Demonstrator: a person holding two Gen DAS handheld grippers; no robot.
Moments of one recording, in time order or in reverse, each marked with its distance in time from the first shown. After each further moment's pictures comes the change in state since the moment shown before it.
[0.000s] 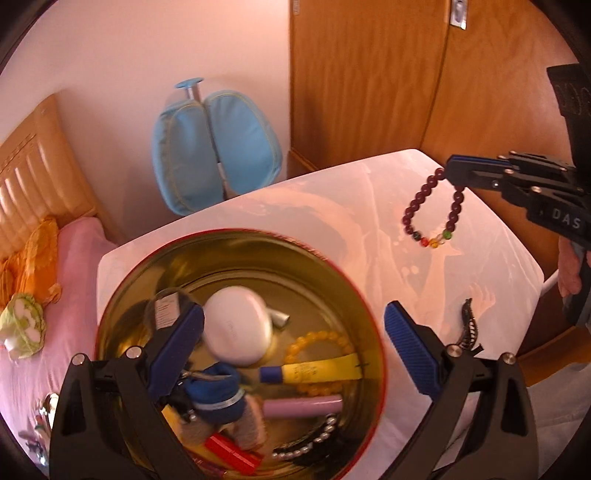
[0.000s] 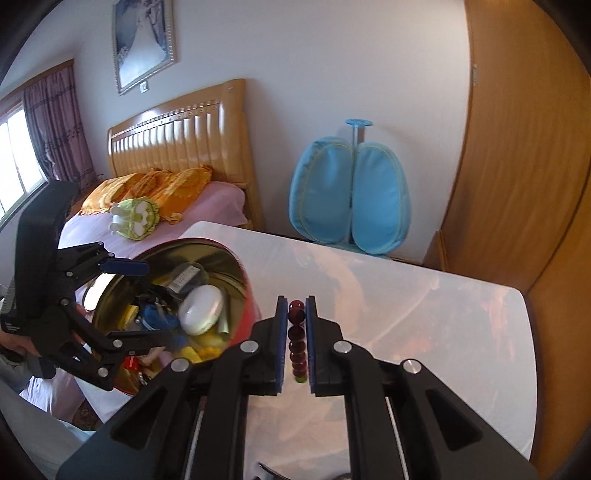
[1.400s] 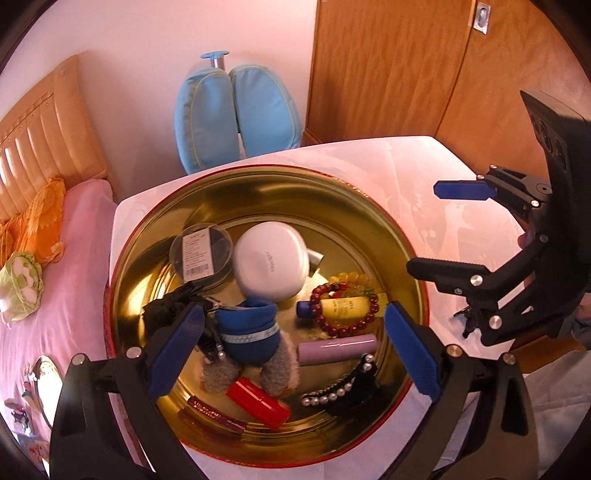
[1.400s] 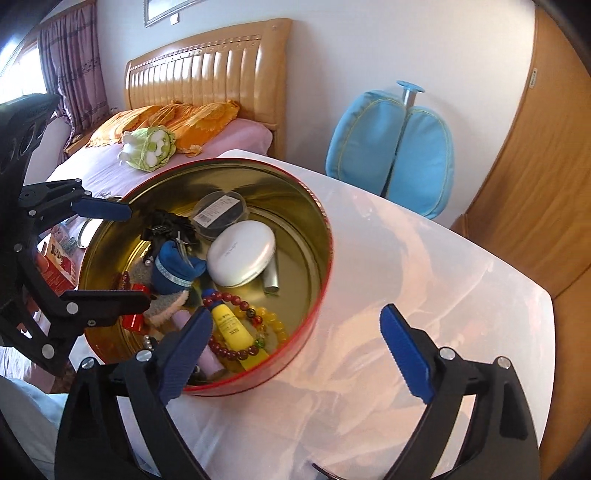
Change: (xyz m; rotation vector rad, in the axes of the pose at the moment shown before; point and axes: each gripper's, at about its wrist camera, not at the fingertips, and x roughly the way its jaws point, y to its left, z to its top) left arm -0.005 0.025 -0.047 -0.043 0.052 -0.041; right arm 0.065 0.070 -0.037 -0.120 0.201 -0.037
